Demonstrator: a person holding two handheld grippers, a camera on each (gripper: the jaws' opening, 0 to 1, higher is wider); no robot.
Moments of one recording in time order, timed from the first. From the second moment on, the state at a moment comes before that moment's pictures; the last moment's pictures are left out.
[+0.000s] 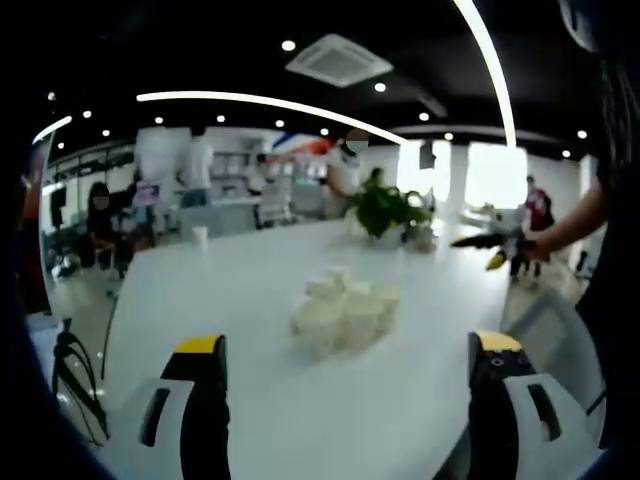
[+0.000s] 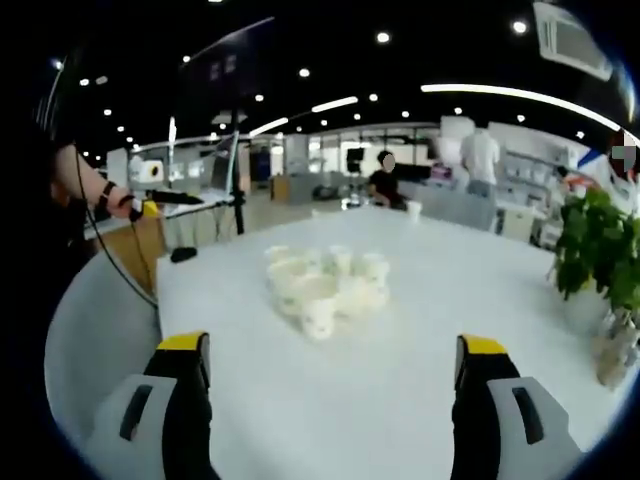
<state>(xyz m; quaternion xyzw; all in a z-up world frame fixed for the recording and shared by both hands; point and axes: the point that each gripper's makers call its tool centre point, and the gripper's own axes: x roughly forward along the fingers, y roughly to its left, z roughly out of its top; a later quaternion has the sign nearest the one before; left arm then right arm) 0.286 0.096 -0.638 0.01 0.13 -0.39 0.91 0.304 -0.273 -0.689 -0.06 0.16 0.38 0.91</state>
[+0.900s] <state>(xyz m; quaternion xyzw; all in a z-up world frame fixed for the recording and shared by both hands) 0.289 0.097 -0.636 0.02 0.13 -0.39 0.91 0.305 -0.270 -0.692 -0.06 0.16 0.38 0.91</state>
